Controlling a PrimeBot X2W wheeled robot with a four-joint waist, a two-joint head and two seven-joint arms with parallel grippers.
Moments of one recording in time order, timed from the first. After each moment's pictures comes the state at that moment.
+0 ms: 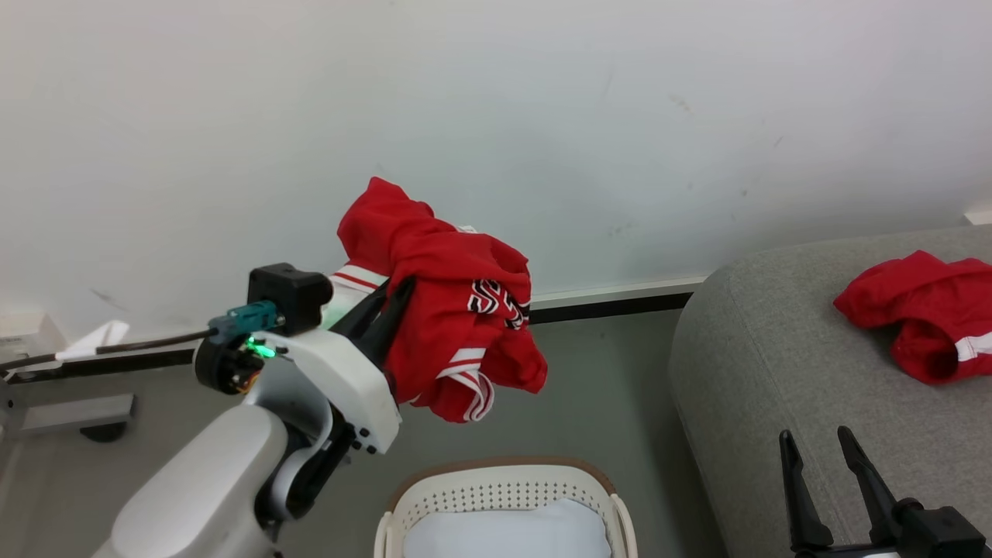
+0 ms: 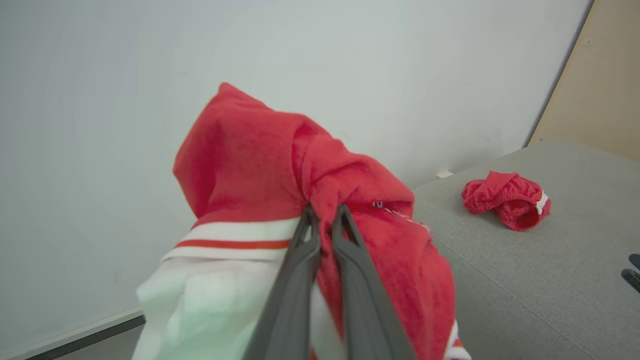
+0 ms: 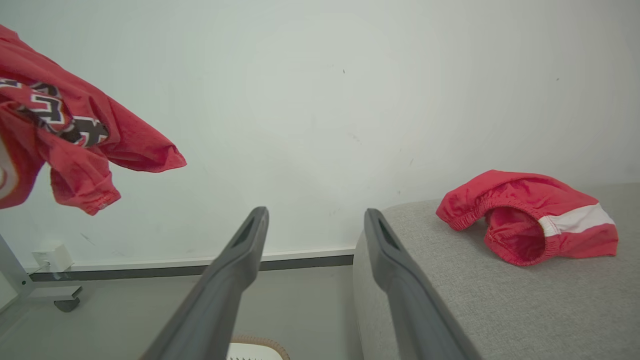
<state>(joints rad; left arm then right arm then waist) -0.61 0.45 -0.70 0.17 -0.73 0.12 0.05 -0.04 -0.05 0.04 0.26 0.23 0.13 -0.26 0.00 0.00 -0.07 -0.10</state>
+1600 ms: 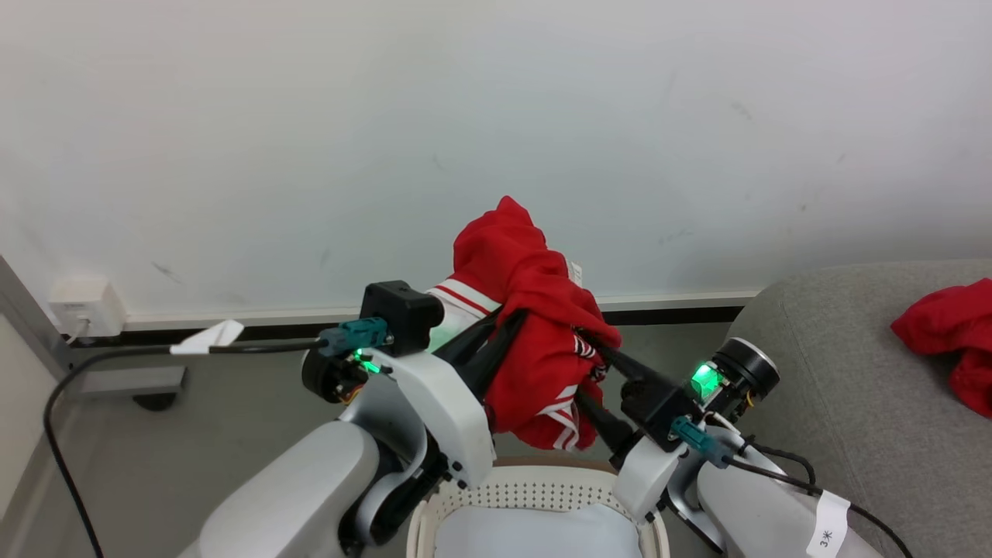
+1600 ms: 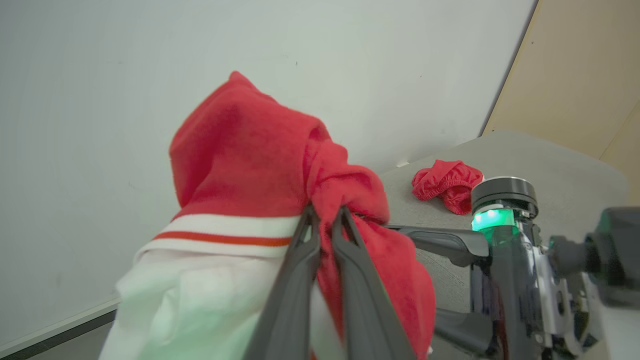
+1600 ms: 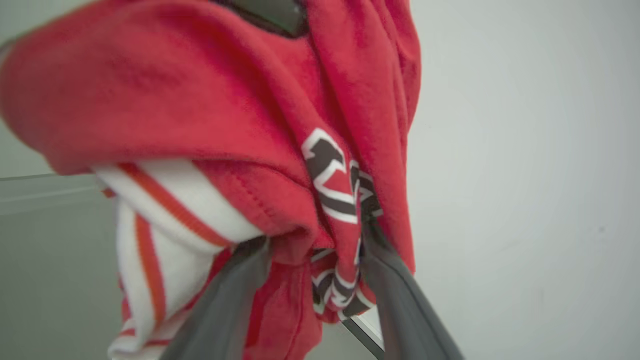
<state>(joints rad) -0.64 0.35 -0.82 0.10 -0.74 0.10 0.10 -0.63 -0.05 0.70 0.68 0.10 0.13 -0.26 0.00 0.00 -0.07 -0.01</state>
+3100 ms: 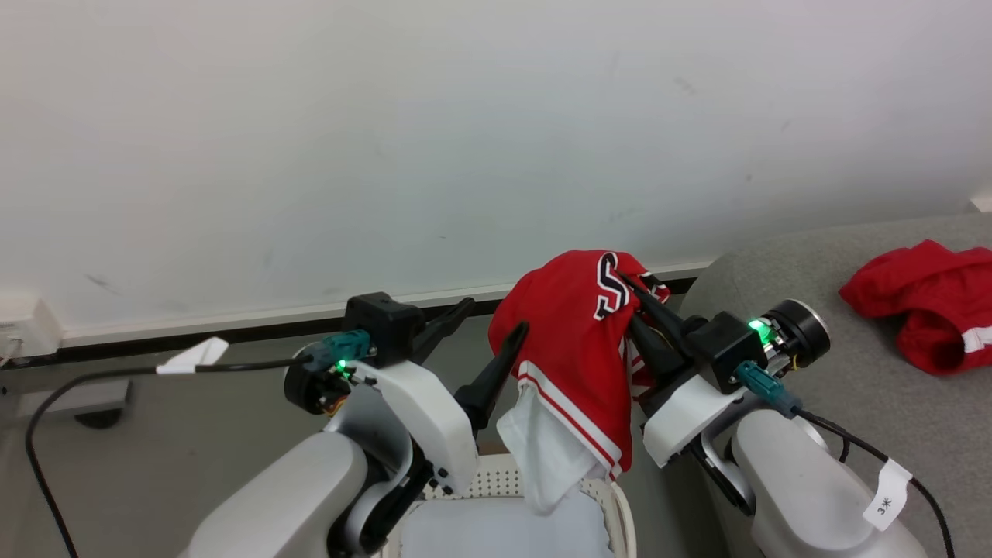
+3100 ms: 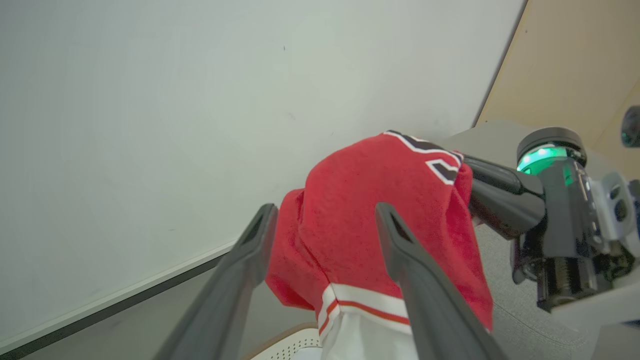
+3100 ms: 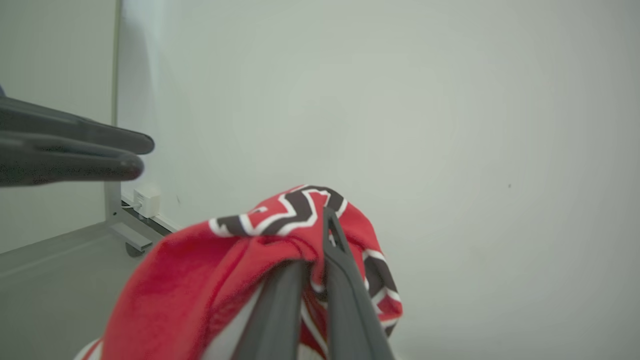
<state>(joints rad) -0.62 0.37 -0.83 0.11 -0.74 0.13 0.06 -0.63 -0.05 0.54 0.61 0.19 0.13 -0.26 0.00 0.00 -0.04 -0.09</state>
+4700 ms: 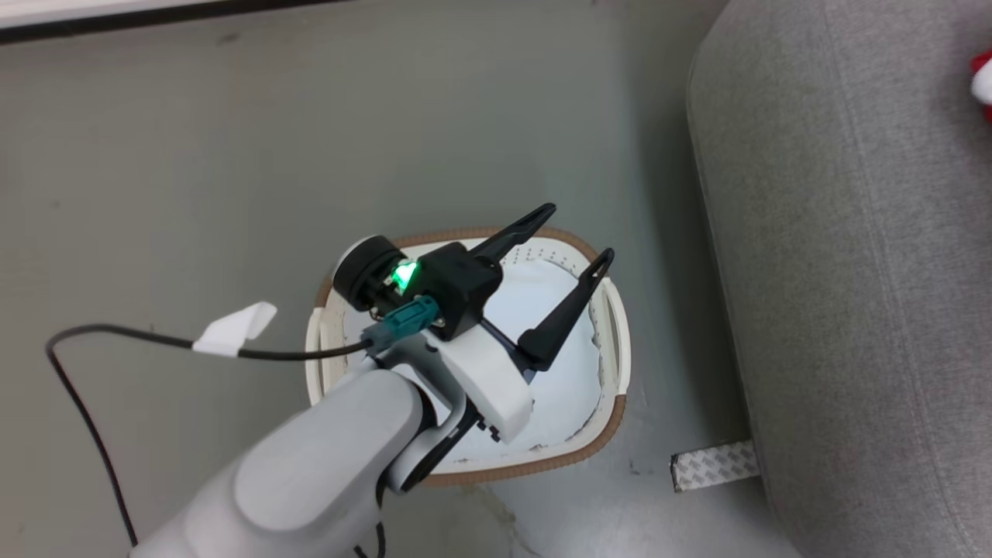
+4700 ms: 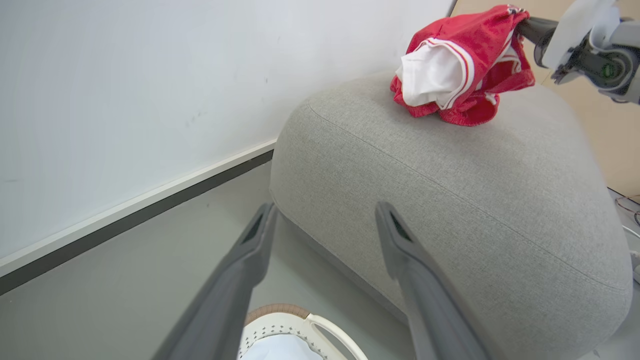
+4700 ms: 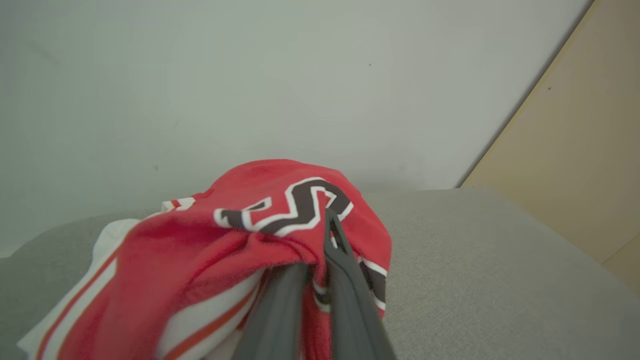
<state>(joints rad) -0.83 0.32 -0.93 0.13 -0.54 0.05 -0.09 -0.91 -0.36 -0.49 0.72 -0.09 0.13 -0.18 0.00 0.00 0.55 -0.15</state>
